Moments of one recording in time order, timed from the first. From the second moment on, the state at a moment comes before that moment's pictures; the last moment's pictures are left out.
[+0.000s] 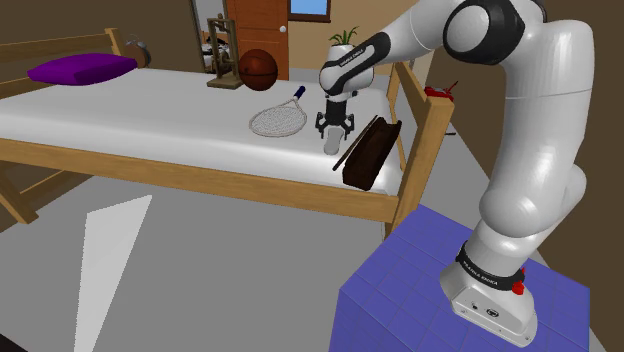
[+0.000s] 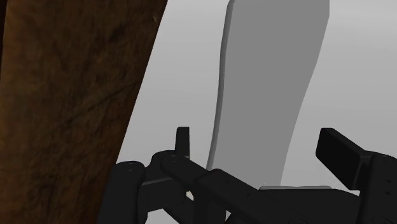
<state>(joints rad) -0.25 0.37 0.02 -1.82 -0.03 2.18 0.71</state>
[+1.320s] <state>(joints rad) -0.25 0.36 0.02 -1.81 -0.03 2.16 0.71</state>
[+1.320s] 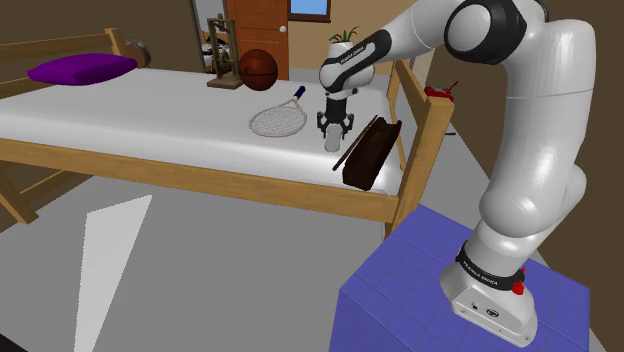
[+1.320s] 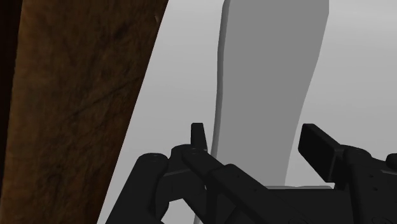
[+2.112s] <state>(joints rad) -0.25 0.30 0.03 -1.73 -0.03 2.02 0.71</state>
